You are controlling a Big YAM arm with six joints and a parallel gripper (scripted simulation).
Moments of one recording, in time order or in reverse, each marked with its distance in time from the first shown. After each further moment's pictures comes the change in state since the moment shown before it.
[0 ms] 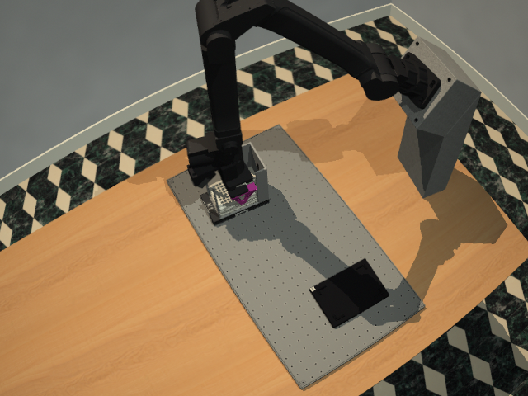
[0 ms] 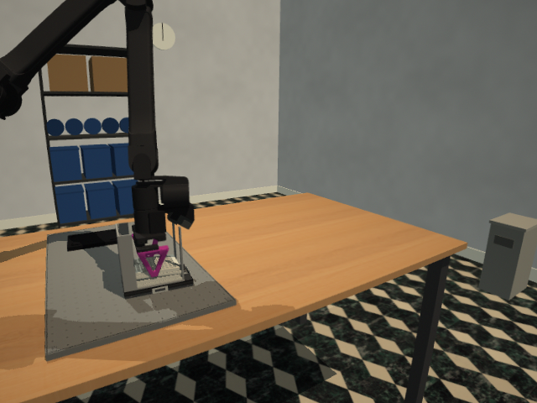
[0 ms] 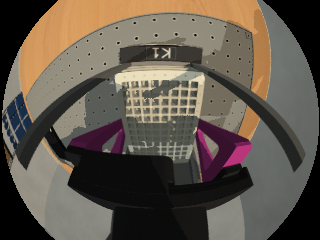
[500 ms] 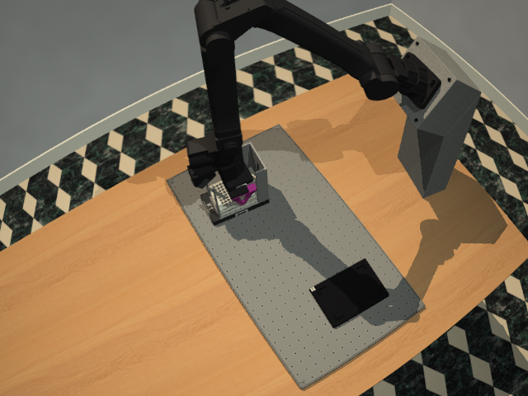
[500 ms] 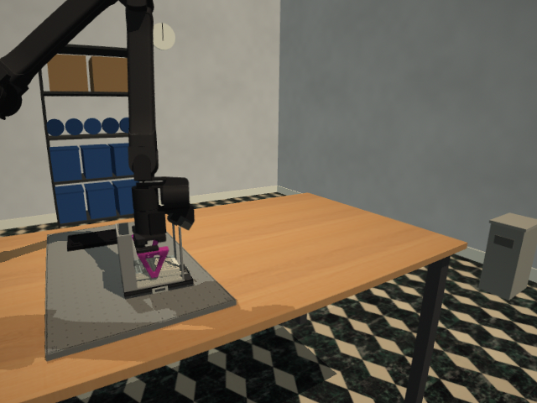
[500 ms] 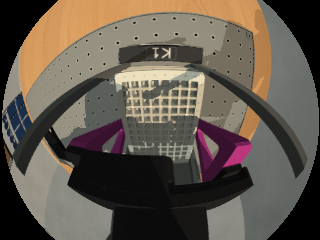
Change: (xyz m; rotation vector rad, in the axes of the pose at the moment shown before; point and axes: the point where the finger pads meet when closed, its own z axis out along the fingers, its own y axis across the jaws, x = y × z) arm 0.000 0.000 0.002 -0.001 0.000 0.000
